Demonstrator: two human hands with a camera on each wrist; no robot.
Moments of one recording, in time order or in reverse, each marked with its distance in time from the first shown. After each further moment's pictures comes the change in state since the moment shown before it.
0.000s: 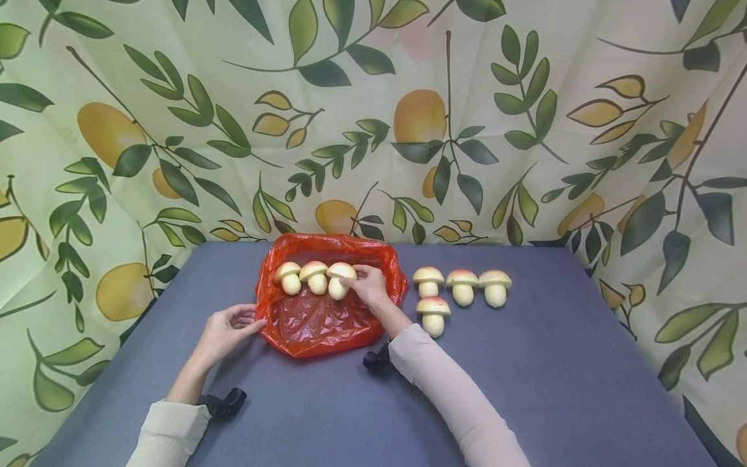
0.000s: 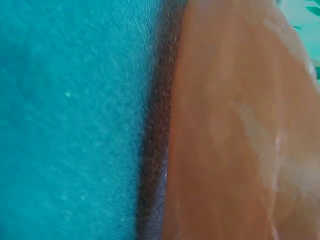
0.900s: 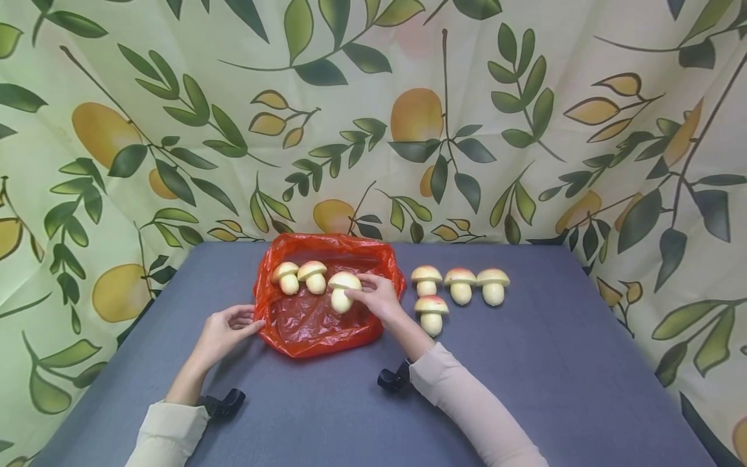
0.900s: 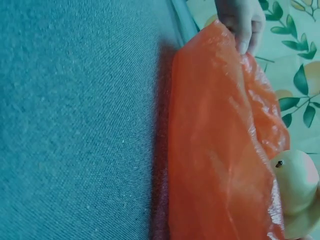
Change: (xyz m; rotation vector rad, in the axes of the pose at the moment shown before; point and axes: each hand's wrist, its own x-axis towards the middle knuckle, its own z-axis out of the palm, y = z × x) left_hand 0.001 -0.002 0.003 0.008 0.006 0.015; right_hand -0.036 0.002 -0.029 0.073 -0.119 0.000
